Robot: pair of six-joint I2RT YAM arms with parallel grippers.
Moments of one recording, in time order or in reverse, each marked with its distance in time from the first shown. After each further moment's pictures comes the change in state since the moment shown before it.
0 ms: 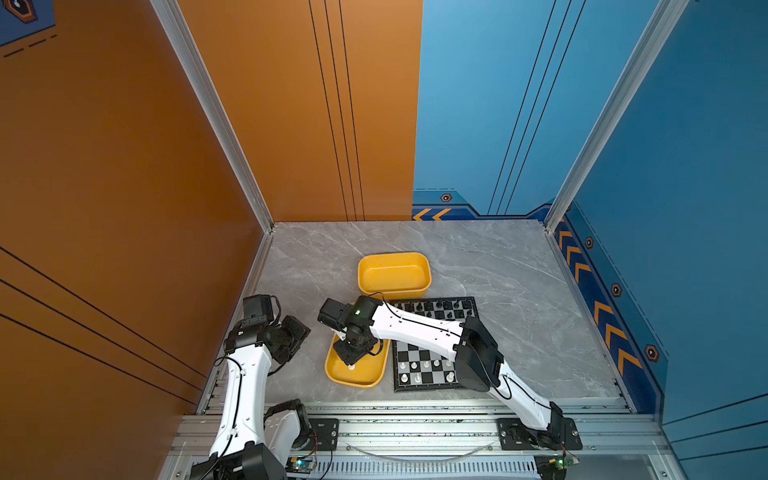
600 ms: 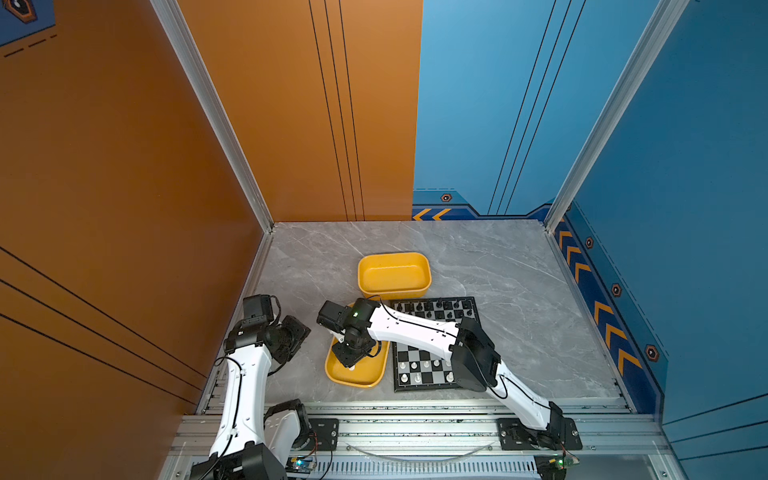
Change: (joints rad) left arm 0.000 0.000 0.000 0.000 0.004 0.000; right arm 0.002 0.026 0.004 0.019 -0.025 0.001
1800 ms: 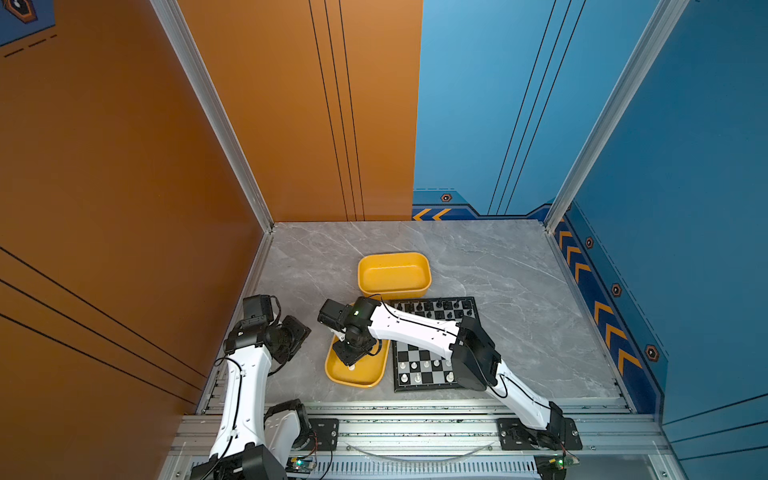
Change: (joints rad) left arm 0.000 -0.006 -0.001 0.000 0.007 0.011; right arm -0.009 -0.002 0.000 0.000 0.003 0.000
